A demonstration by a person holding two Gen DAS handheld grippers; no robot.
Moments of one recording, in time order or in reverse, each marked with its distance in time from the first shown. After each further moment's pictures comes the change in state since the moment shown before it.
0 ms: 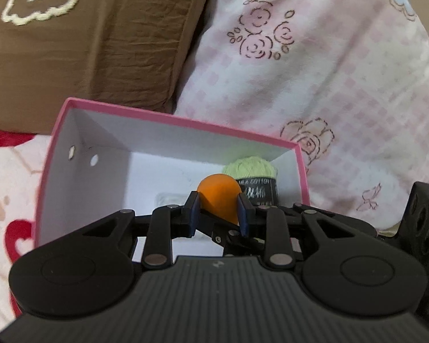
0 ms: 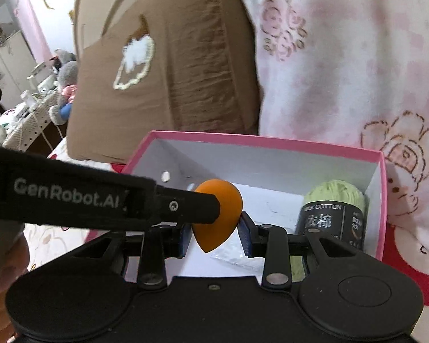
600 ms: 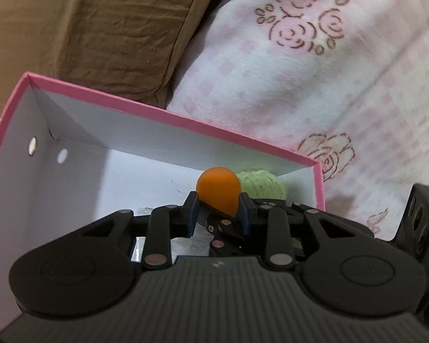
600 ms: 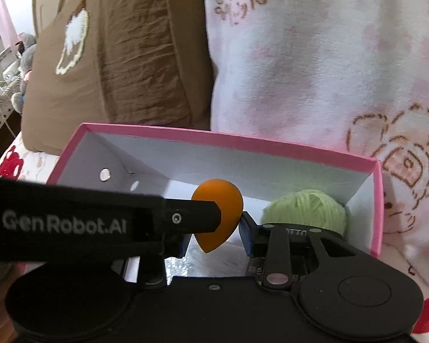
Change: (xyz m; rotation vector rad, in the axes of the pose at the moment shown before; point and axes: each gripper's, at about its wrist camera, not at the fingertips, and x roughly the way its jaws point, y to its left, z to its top) left arm 0.058 0.019 0.015 -0.127 0.040 -0.071; right arm 0.054 -0.034 0.018 0.005 0.092 -0.127
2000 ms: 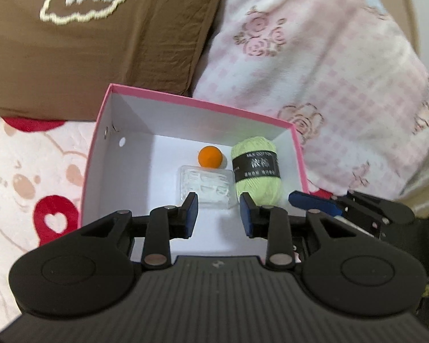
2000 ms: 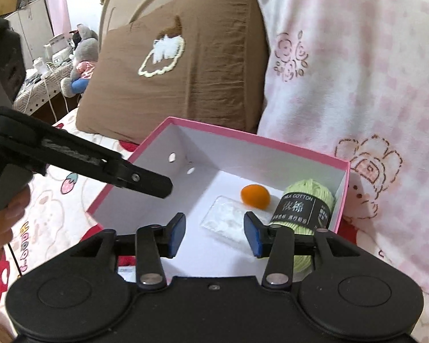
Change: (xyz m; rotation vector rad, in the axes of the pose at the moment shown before) left arm -0.135 -0.015 -0.057 0.157 -0.058 0.081; right arm -0.119 0.040 -0.056 -0.185 -0.111 0.071
